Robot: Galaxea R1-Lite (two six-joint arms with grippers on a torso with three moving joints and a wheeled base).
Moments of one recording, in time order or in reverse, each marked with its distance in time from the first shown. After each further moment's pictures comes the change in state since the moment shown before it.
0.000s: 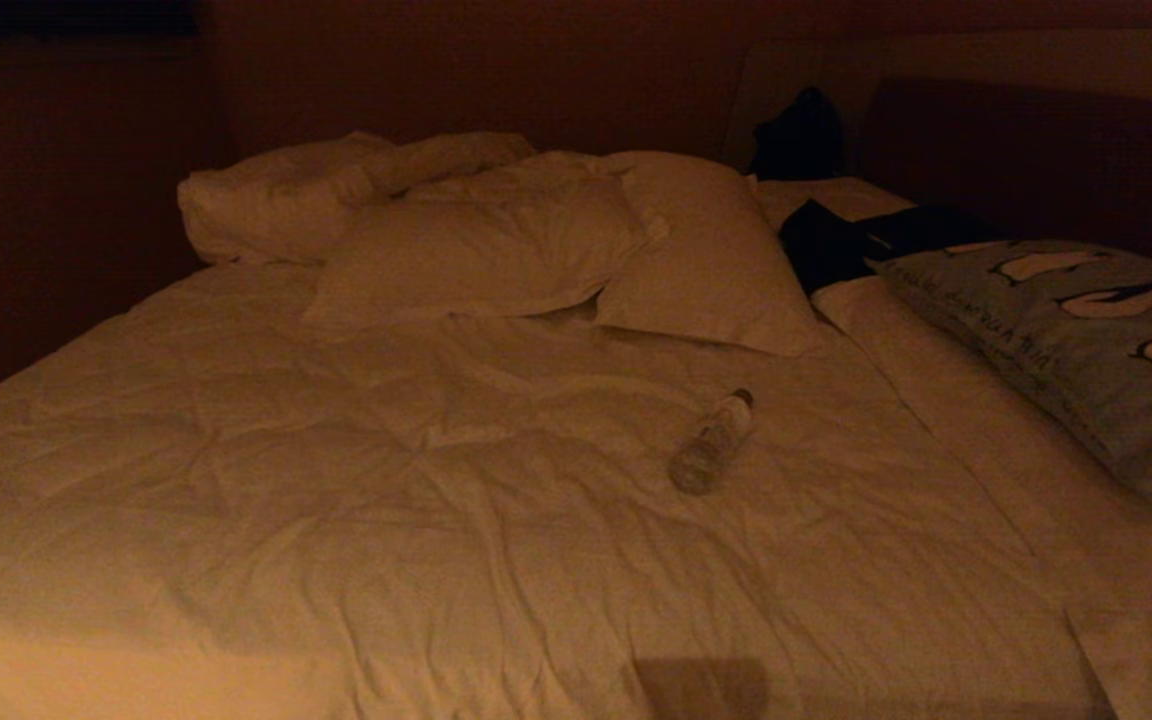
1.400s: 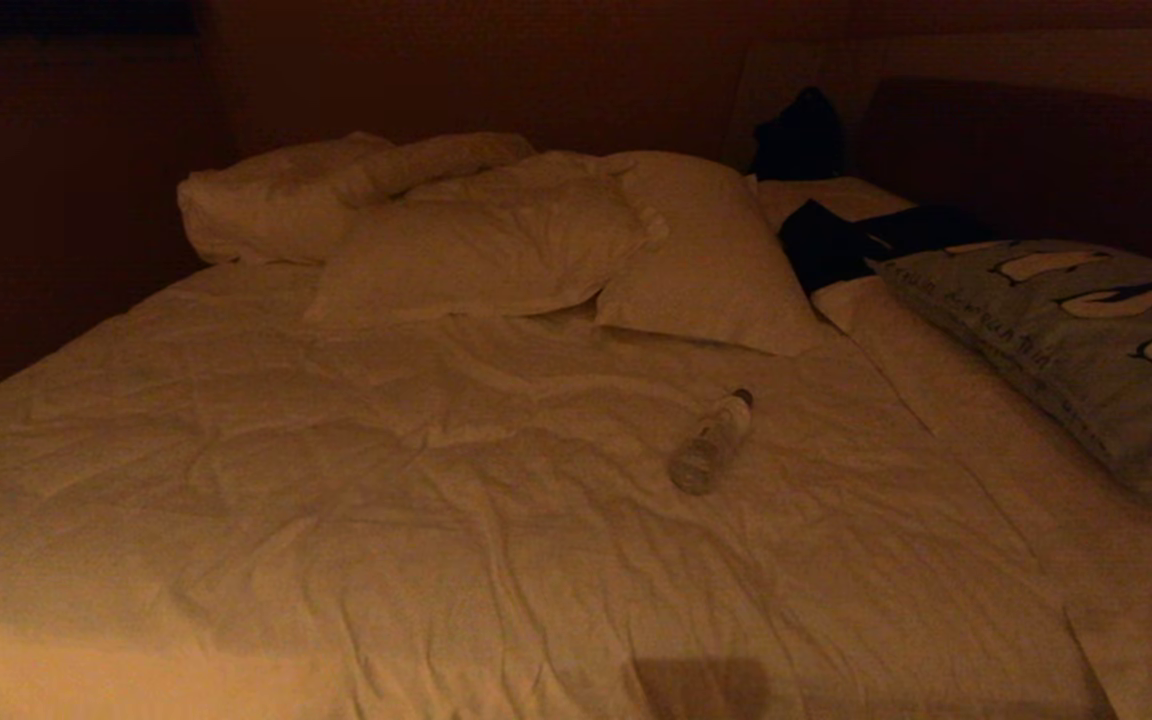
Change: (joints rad) left arm 0.000 0.000 0.000 0.000 0.000 0.000; right arm 0.000 -0.002 0.001 0.057 -0.001 0.065
